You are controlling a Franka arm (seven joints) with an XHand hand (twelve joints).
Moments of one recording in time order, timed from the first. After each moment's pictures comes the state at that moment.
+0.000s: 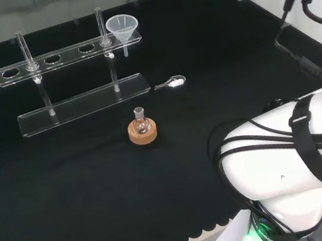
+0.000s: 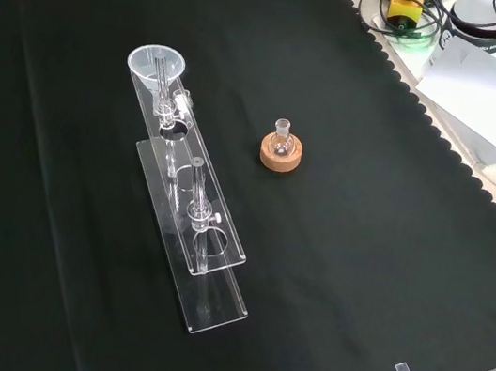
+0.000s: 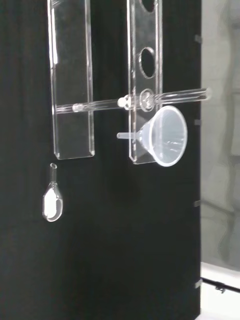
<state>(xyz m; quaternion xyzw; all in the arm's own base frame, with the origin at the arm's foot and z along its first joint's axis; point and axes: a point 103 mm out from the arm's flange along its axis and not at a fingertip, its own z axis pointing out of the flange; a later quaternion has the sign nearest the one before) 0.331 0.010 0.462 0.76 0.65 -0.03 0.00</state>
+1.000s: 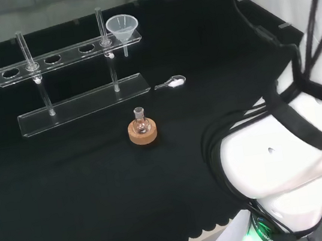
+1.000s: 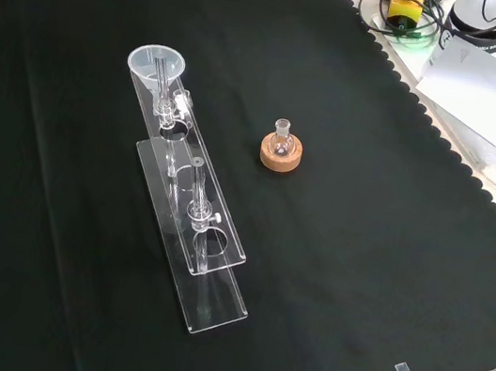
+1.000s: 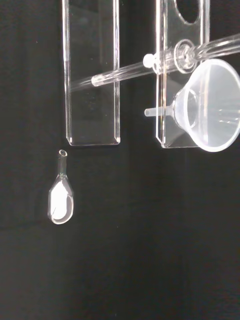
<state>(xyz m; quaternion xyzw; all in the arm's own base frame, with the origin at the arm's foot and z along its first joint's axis) 0.458 -0.026 0.384 0.74 0.66 -0.10 -0.06</state>
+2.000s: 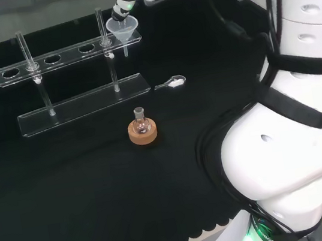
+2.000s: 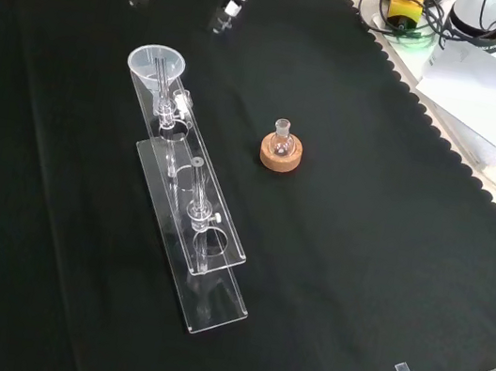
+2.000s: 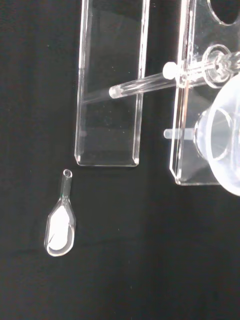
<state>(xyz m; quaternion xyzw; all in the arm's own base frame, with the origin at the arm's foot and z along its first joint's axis) 0.526 -0.003 0.339 0.71 0.68 -0.15 -0.09</state>
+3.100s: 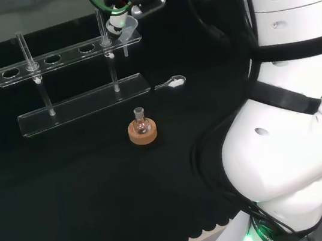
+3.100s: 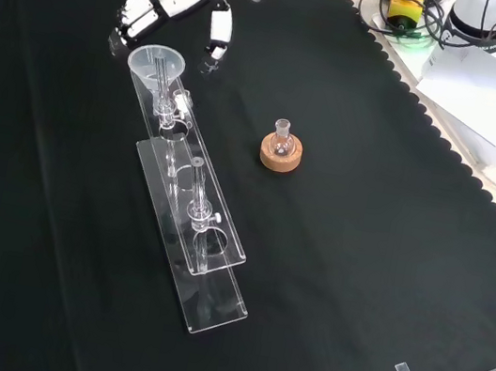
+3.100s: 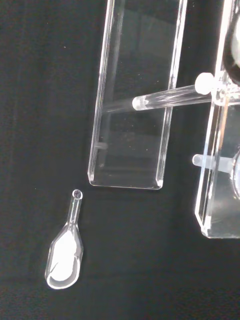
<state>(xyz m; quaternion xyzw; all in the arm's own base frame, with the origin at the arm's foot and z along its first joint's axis) 0.563 0.015 0.290 0.68 0.69 -0.20 -0.11</state>
